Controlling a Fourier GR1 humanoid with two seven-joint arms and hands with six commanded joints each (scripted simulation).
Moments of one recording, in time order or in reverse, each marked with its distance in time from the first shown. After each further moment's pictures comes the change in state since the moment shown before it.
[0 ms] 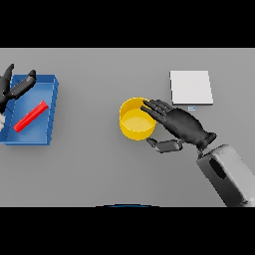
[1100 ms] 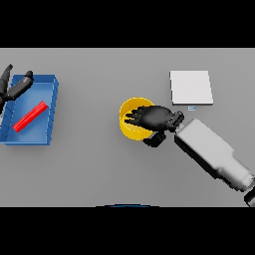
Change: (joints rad) left arm 0.032 0.014 0.024 -0.025 0.038 -0.012 -0.041; right arm -0.386 0.040 0.288 0.404 0.225 0.253 -0.055
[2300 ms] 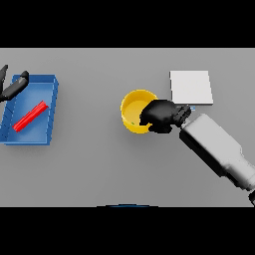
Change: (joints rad) left arm 0.012 0.025 0.010 0.003 0.009 -0.022 -0.013; right arm -0.006 -0.042 -0.057 -0.058 -0.087 0.032 0.002
